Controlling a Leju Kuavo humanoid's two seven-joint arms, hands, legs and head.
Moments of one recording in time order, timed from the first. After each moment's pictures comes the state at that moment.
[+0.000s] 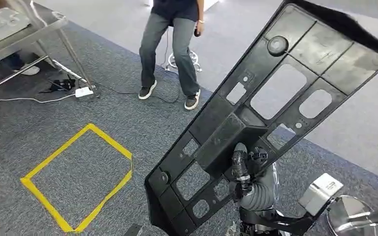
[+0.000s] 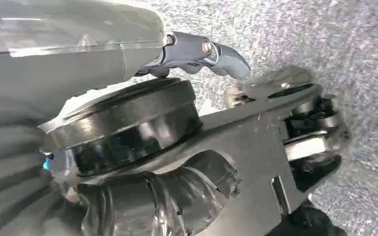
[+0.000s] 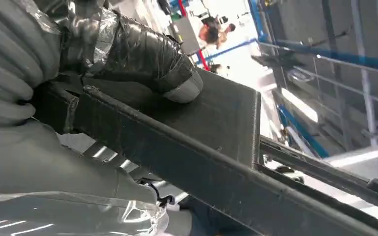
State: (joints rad) left arm -0.12 0.03 -1.06 -0.20 0.98 0.35 -0.11; right arm -0.09 -0.06 0.66 -1.86 -0.17 -0.65 -0.39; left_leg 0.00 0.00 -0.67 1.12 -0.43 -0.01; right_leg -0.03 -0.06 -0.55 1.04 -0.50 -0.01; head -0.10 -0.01
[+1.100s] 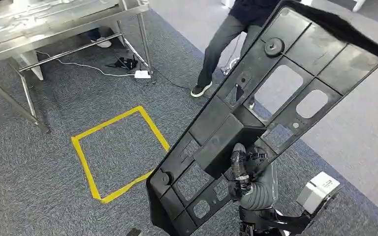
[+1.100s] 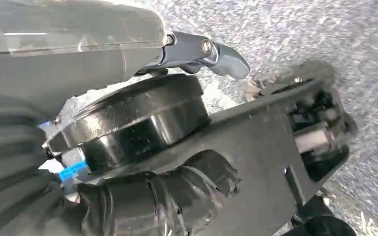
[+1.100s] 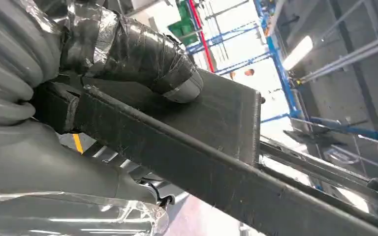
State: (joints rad) left arm -0.12 0.04 -1.06 -0.20 0.98 0.35 -0.10; right arm -0.09 -0.06 0.66 -1.85 -0.18 -0.65 -0.38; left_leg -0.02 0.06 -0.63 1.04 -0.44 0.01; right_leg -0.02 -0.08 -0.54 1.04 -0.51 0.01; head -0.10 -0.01
